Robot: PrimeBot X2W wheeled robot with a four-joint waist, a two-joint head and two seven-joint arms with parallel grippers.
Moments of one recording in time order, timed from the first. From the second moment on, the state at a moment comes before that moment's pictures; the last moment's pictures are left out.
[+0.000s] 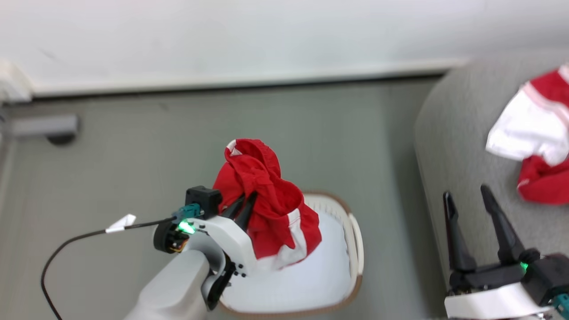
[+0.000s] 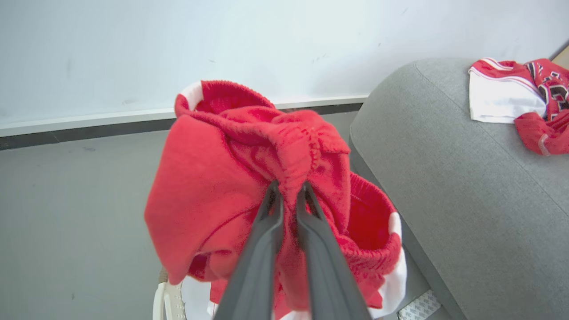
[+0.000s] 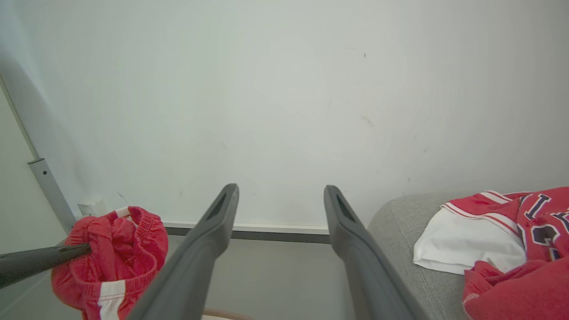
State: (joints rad) left arm -0.71 0.13 -0.73 0.90 -0.64 -0.09 -0.25; right arm -0.13 -0.05 0.08 0.03 0.21 0.13 -0.26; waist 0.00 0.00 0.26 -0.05
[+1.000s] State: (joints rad) left arm -0.57 0.27 -0.73 0.17 -0.65 0.15 0.01; right arm -0.05 -0.05 0.35 0.08 0.17 0.13 -0.26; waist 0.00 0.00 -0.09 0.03
